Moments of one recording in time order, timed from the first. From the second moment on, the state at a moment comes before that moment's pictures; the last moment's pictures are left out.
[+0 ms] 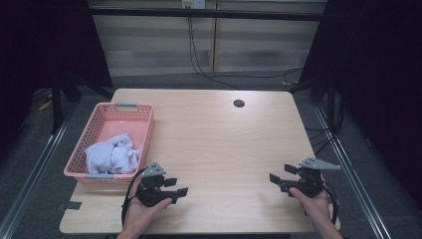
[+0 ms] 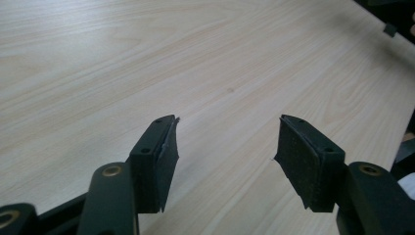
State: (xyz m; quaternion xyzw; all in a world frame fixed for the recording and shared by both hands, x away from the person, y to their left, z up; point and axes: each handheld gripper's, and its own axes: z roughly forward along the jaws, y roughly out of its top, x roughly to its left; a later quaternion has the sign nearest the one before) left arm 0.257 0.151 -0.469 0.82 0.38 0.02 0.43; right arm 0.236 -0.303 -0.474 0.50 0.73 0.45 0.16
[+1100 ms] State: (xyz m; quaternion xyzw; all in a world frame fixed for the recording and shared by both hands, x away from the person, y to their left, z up) left arm 0.271 0.201 -0.410 0.80 0.37 0.12 0.45; right arm 0.228 -0.288 -0.475 0.45 0.76 0.45 0.13
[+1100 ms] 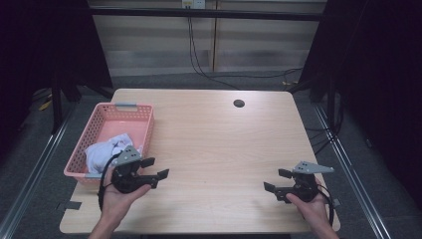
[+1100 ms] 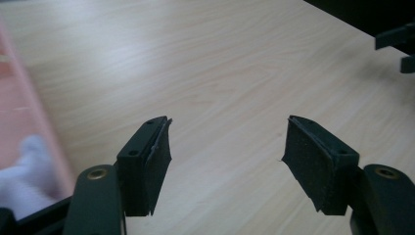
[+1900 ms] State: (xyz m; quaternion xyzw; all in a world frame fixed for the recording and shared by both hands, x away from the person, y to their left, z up) left arm 0.332 0.307 -0.378 0.81 0.46 0.13 0.33; right arm 0.230 -0.279 -0.478 0.44 0.77 0.44 0.12
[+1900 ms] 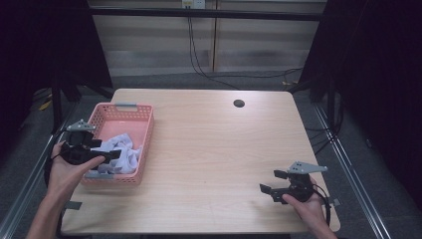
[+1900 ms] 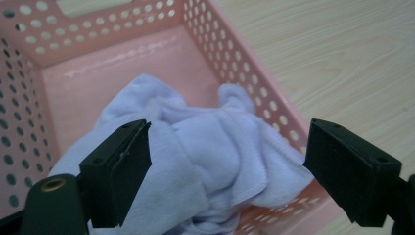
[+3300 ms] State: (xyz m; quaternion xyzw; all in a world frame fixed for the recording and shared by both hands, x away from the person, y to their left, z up) left arm 0.406 0.286 -0.453 0.90 0.43 0.03 0.09; right arm 0.234 -0.273 -0.483 0.43 0.79 0.43 0.08
